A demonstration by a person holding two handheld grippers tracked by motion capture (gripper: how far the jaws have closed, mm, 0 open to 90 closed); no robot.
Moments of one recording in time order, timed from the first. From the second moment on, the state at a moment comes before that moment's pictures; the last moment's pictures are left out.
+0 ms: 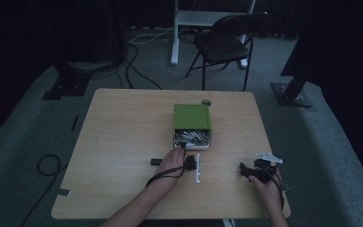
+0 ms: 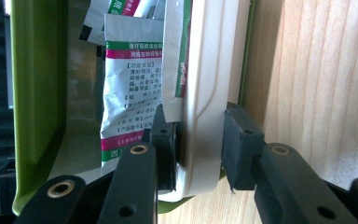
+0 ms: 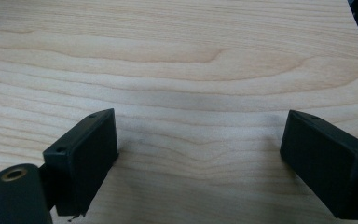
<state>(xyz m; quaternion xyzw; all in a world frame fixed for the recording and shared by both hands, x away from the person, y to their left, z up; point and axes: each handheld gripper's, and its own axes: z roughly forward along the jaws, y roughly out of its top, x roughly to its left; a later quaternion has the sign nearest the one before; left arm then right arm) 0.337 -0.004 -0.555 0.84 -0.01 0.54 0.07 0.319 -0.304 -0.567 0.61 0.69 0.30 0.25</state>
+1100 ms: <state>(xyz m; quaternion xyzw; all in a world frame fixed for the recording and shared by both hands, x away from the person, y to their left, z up) 0.319 -0.003 -0.551 0.84 -0.01 0.53 0.07 0.319 -0.304 -0.567 0.61 0.69 0.30 0.25</state>
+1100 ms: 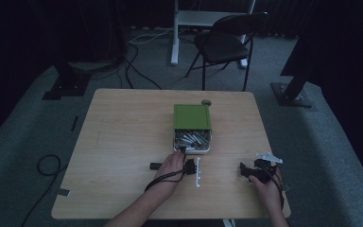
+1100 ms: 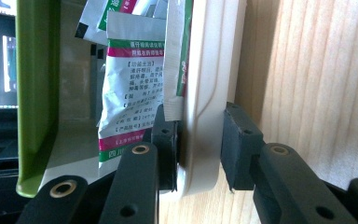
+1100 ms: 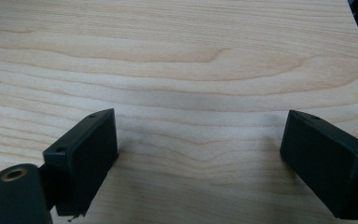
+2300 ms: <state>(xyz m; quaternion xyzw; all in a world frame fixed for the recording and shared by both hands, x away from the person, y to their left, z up) 0.272 -0.002 -0.552 0.85 -0.02 0.53 0.07 0.319 -0.304 -0.567 0.61 0.69 0.30 0.25</state>
